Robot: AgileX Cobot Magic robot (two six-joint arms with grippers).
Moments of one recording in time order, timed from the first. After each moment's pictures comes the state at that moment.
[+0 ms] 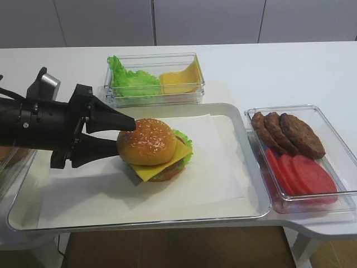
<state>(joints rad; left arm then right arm) -0.10 1.59 -0.70 -1.57 0.98 0.90 -0.01 -0.03 -0.48 0.05 1.15 0.00</state>
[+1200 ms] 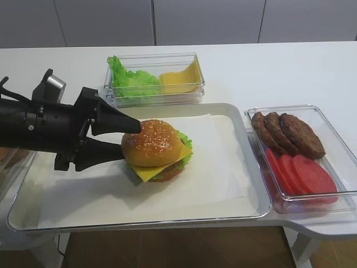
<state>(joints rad) -0.12 1.59 -0.70 -1.57 0.96 0.90 -0.01 -0.03 -0.48 0.05 1.15 0.00</state>
